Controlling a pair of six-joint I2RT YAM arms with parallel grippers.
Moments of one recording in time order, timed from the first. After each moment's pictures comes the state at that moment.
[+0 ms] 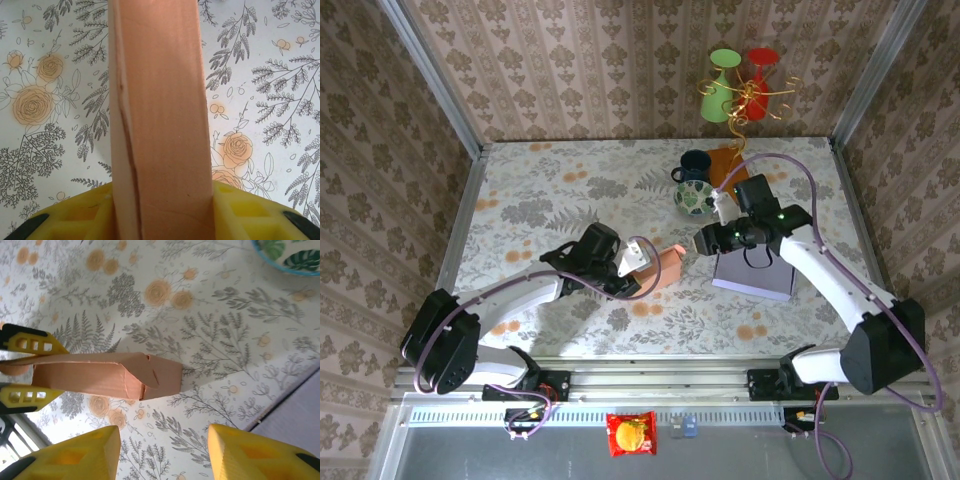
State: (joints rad) left arm -0.76 1.35 0.78 -0.35 0.30 0.38; right arm 0.35 1.35 1.12 -0.76 -0.39 0.07
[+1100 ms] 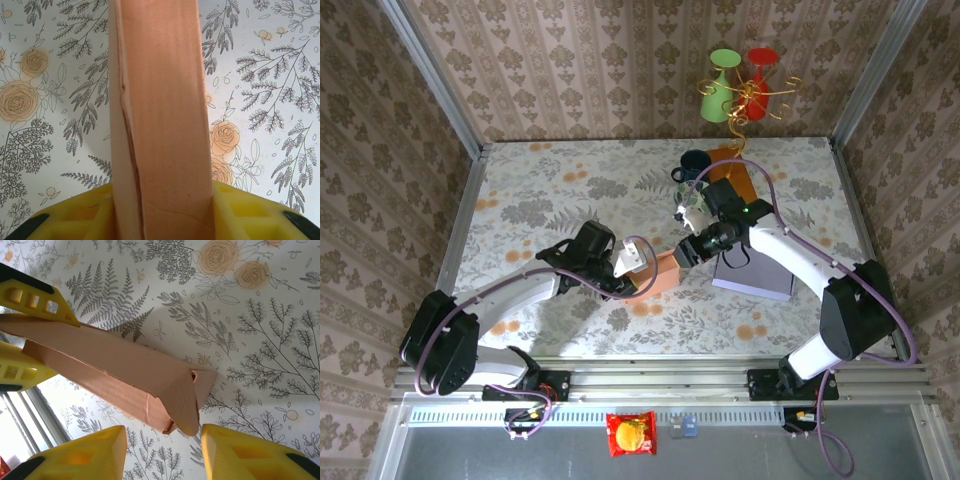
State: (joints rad) left arm -0.72 1.34 0.79 -0.41 0.37 0.43; right arm 0.46 1.54 1.18 -0.76 -0.45 -0.08
